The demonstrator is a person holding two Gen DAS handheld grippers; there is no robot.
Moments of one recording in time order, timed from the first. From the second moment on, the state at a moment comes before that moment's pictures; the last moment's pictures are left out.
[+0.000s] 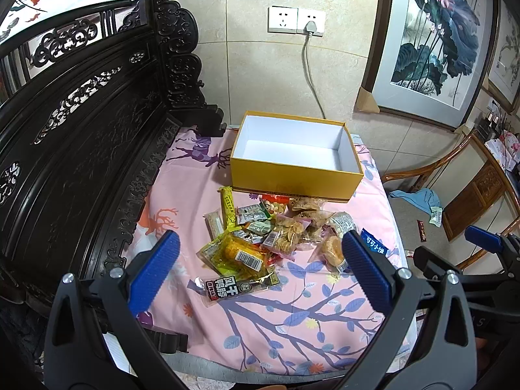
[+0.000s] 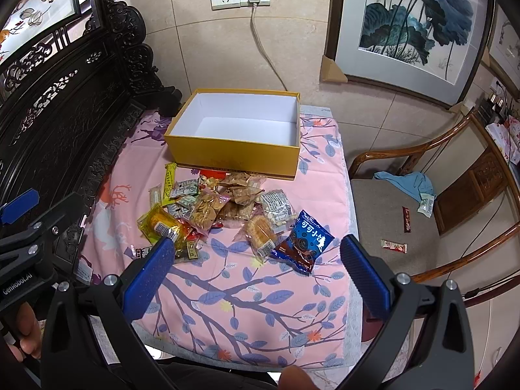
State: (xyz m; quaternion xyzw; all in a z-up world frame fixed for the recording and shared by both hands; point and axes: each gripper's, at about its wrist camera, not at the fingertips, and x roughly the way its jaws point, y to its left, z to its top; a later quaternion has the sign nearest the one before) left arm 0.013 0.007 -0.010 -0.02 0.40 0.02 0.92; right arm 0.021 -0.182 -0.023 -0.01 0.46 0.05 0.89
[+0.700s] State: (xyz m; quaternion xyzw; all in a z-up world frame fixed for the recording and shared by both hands) left arm 0.043 0.038 -0.085 -0.03 0.36 0.03 0.93; right arm 0.061 -0.226 -0.111 0.06 0.46 0.09 0.88
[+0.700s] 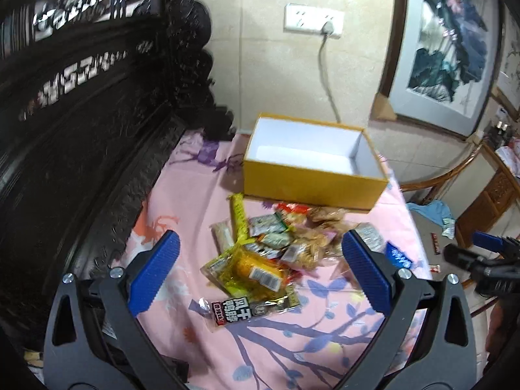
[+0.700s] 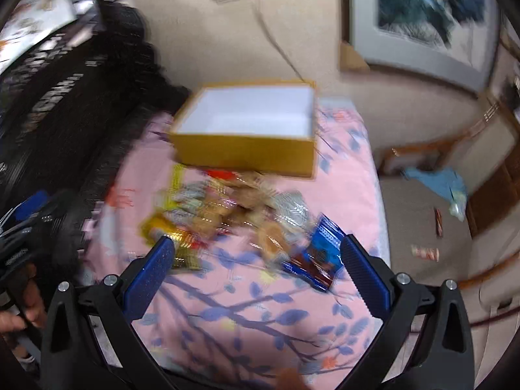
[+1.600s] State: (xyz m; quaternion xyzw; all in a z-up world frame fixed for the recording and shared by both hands) left arm 0.076 0.075 -0.162 -0.07 0.43 0.04 0.90; right arm 0.153 -0.300 -0.303 0.20 0.57 -0.08 0.79
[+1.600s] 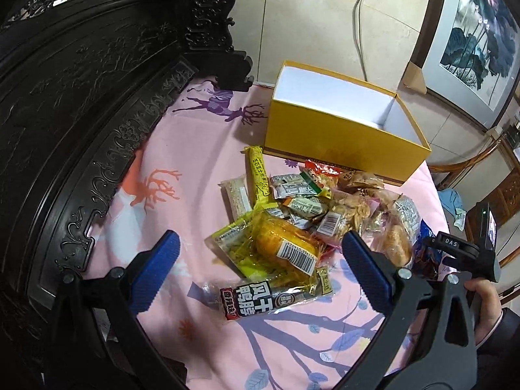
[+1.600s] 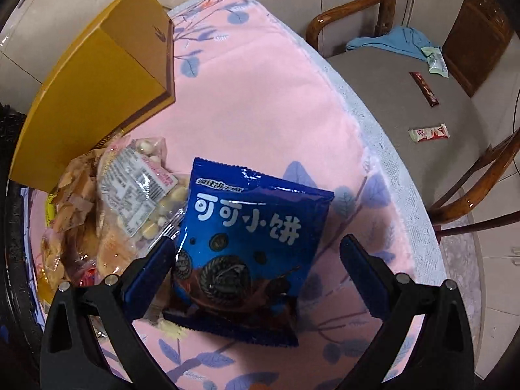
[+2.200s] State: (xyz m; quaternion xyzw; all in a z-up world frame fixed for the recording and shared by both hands) left arm 0.085 0.105 -0.215 -0.12 0.50 0.07 0.86; right arm 0.126 -0.304 -0.297 0.19 0.56 -0.07 0.80
